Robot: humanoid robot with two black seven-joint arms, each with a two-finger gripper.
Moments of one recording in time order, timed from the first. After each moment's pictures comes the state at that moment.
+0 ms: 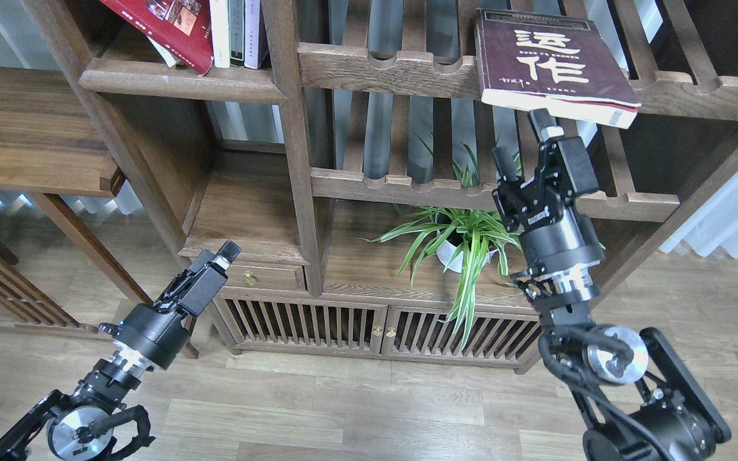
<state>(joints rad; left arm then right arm) -0.04 0.15 -1.13 -1.26 0.37 -0.49 -0.14 0.06 -0.08 1.34 1.65 0.35 0.24 0.06</state>
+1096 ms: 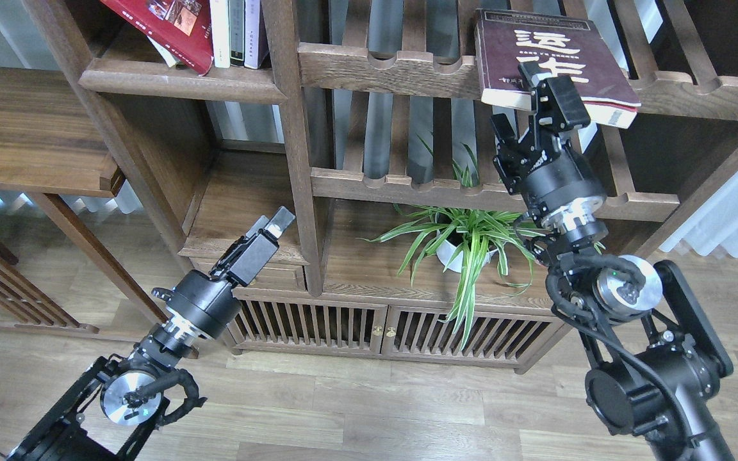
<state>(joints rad) -0.10 0.04 -1.14 -1.28 0.37 -0.49 -0.02 0.22 -0.07 1.36 1.65 0.36 -0.10 0.06</state>
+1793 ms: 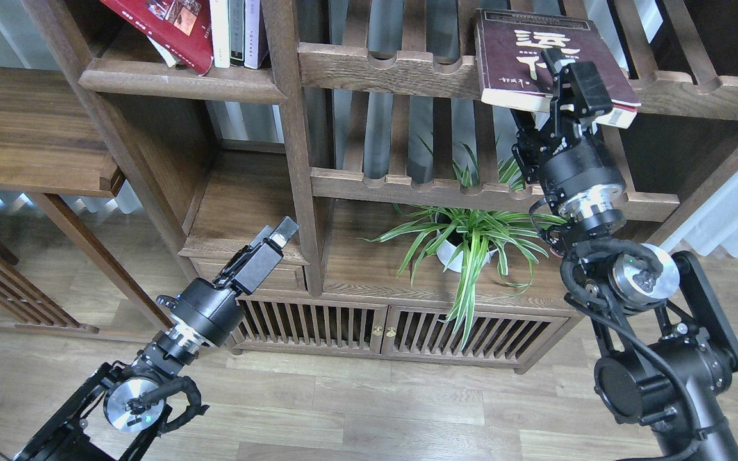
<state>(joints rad) -0.09 0.04 -1.13 -1.27 0.37 -0.49 -0.02 0.23 -0.07 1.46 1.65 0.36 -0.11 0.10</state>
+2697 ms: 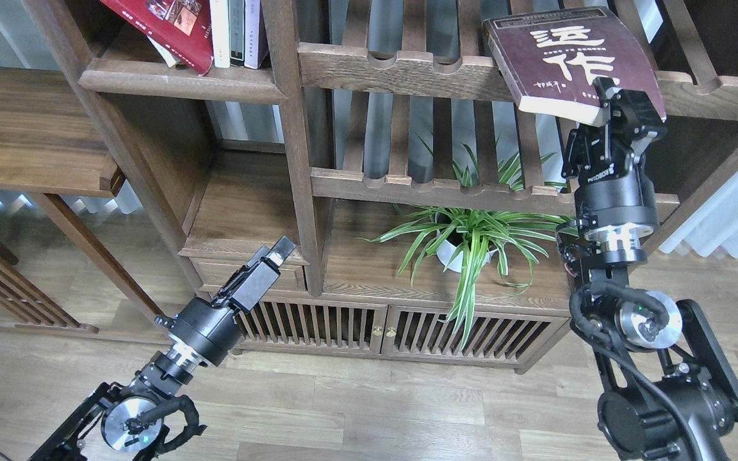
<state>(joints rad) -0.04 0.03 -1.12 -1.27 0.37 -0.49 -0.02 0.09 -0.04 1.45 1.65 0.36 0.25 0.18</state>
